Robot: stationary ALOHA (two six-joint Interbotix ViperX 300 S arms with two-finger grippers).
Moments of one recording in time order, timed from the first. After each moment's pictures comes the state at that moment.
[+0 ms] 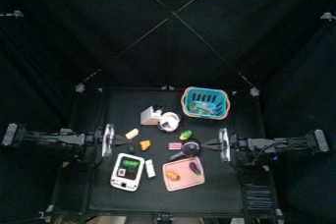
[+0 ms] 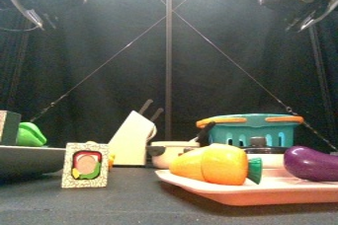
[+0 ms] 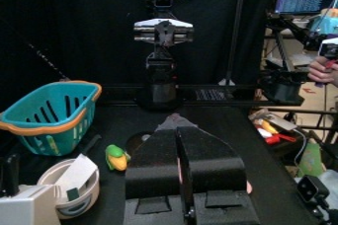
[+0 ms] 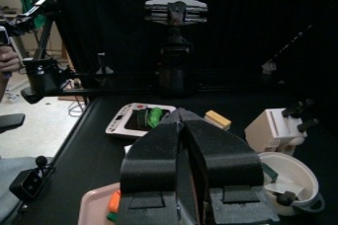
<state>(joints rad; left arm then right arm) 0.00 -0.96 1.17 0.00 -0.30 0.00 0.00 -0.97 1.17 0.00 -0.29 0.00</state>
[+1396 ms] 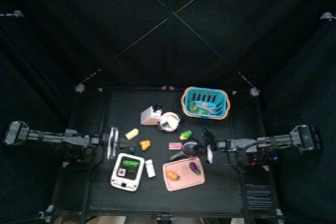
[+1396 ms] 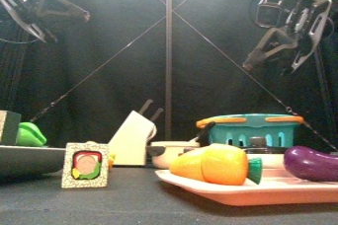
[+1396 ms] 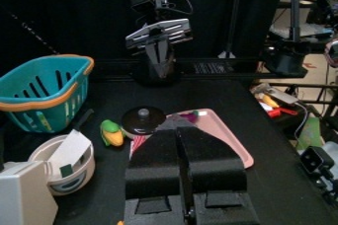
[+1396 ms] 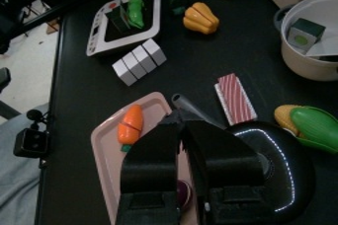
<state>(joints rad) -0.04 -0.86 1.21 0.01 -0.35 0.00 0.00 -0.53 1.06 0.10 -0.08 0.27</state>
